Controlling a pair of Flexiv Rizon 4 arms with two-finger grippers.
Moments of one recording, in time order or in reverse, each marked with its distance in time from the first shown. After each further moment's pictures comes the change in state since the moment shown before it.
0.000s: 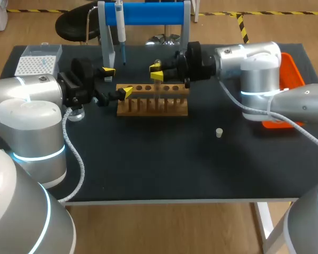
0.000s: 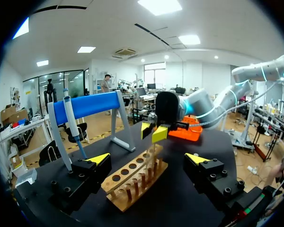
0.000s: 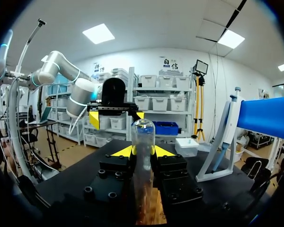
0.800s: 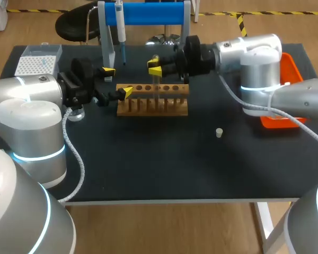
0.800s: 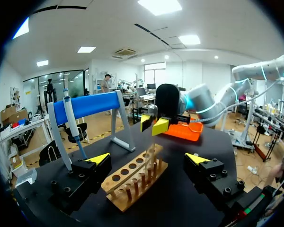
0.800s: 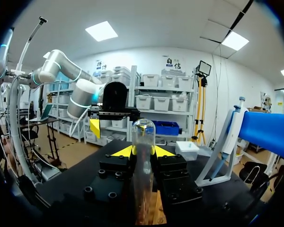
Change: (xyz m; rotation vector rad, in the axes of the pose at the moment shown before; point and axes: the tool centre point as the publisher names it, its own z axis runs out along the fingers) left arm 0.000 0.000 0.000 0.000 0.000 0.000; right arm 0.001 0.020 0.005 0.019 0.013 -0.030
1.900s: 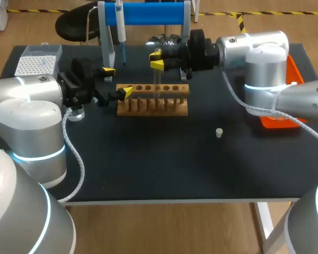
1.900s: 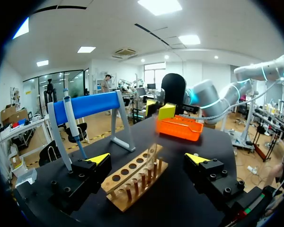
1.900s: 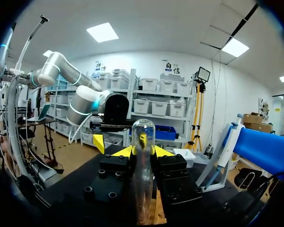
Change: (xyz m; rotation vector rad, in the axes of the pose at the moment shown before) left arm 0.000 0.000 0.000 0.000 0.000 0.000; right arm 0.009 0.033 -0.006 -0.023 -0.032 -0.034
